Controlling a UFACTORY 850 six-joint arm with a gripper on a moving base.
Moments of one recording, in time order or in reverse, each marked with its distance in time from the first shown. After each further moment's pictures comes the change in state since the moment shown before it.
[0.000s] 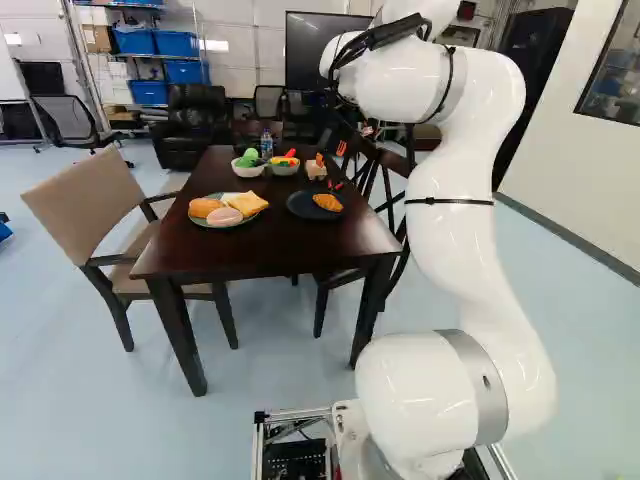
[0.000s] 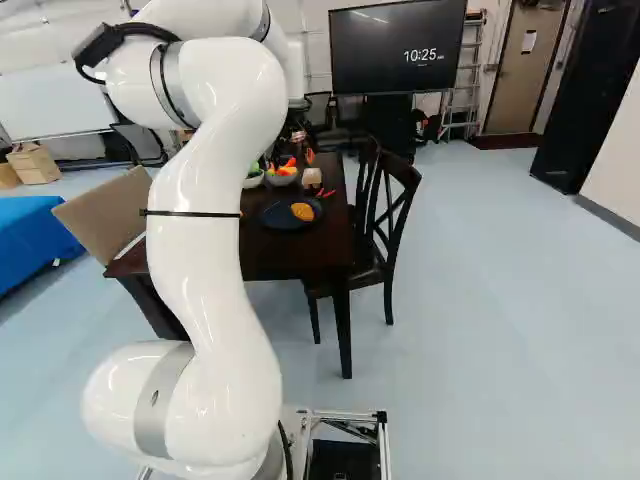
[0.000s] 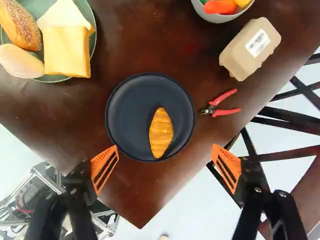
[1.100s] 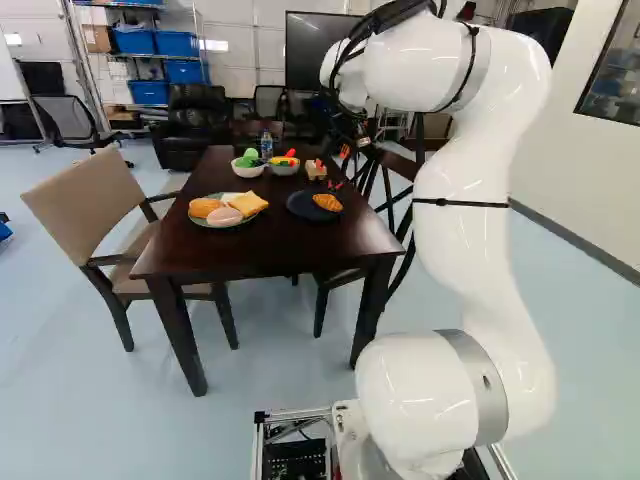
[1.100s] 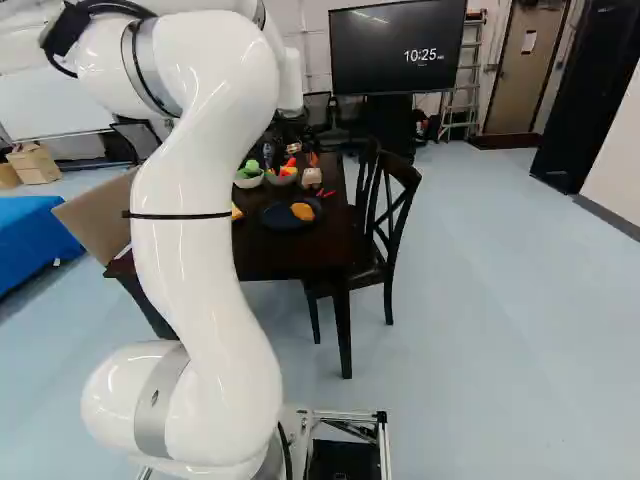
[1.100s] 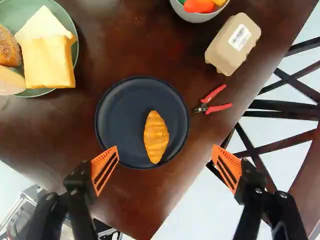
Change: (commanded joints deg) arm 0.1 6.0 12.0 -1.0 12.9 6.2
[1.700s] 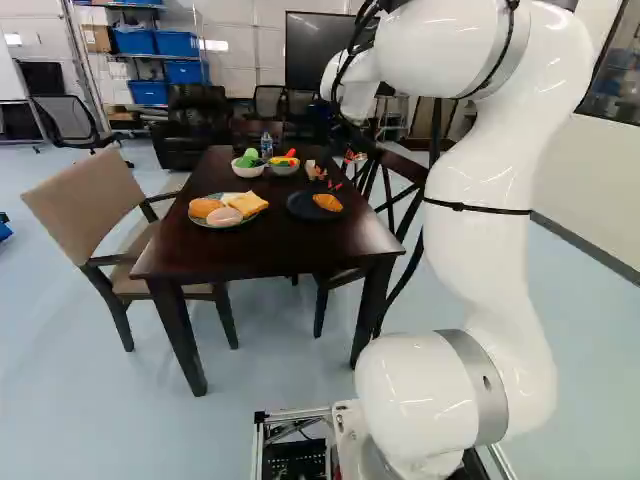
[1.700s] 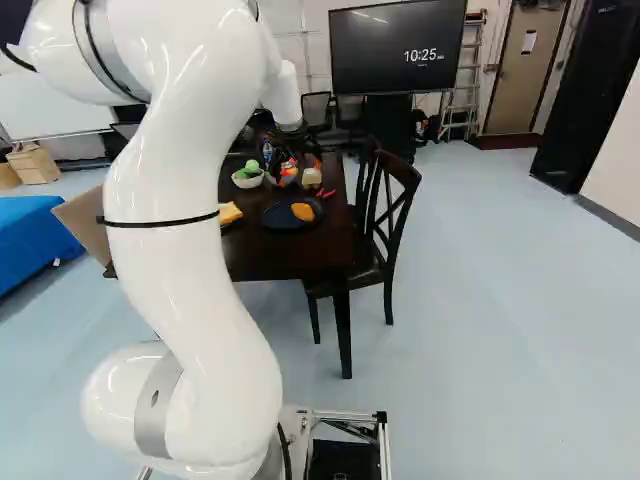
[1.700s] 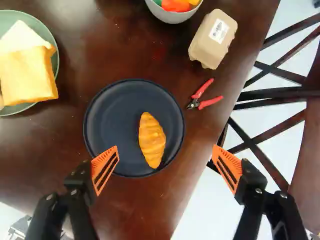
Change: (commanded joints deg) arm 0.2 7.2 14.4 -1.2 15.4 7.4
